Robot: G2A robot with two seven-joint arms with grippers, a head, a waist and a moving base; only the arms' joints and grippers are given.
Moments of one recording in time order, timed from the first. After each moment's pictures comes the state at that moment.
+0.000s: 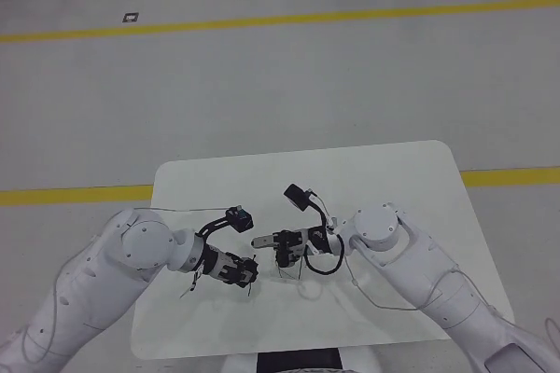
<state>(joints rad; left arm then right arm) 1.18 -0.78 -0.98 -1.89 0.10 -0.14 -1.32 -1.14 -1.18 0.87 -1.62 0.18 0.26 1.02</state>
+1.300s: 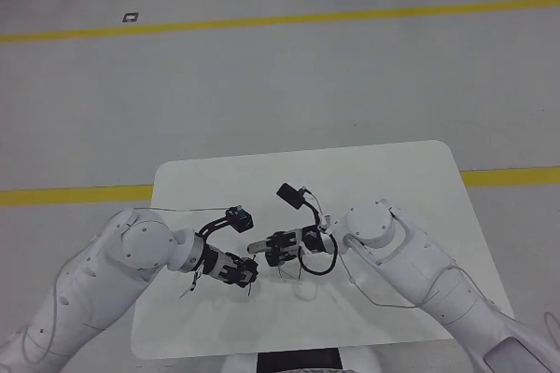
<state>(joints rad) 1.18 -0.78 -0.98 -1.89 0.10 -0.14 -1.32 -1.09 -1.19 0.83 -1.64 0.14 0.31 1.02</state>
